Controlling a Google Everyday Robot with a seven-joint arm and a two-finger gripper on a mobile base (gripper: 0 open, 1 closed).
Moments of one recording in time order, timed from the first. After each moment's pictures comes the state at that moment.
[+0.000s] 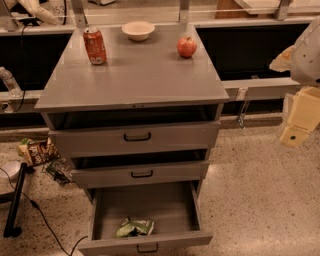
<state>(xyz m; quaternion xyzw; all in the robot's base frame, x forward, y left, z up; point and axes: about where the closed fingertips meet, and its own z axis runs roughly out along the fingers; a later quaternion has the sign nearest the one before) 0.438 -0.217 0.976 -0.60 0.78 -0.03 0.16</state>
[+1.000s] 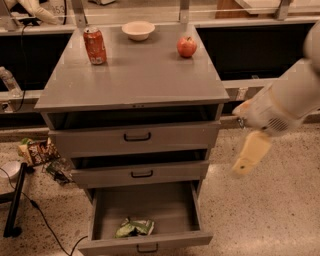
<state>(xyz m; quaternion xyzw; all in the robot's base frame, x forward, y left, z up) 0.459 -0.180 0.859 -0.58 0.79 0.09 0.19</state>
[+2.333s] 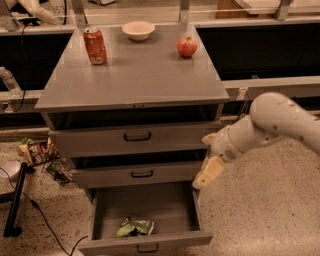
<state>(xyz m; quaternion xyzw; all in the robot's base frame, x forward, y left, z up) 0.524 -0.128 0.687 -0.55 0.78 0.21 0.23</state>
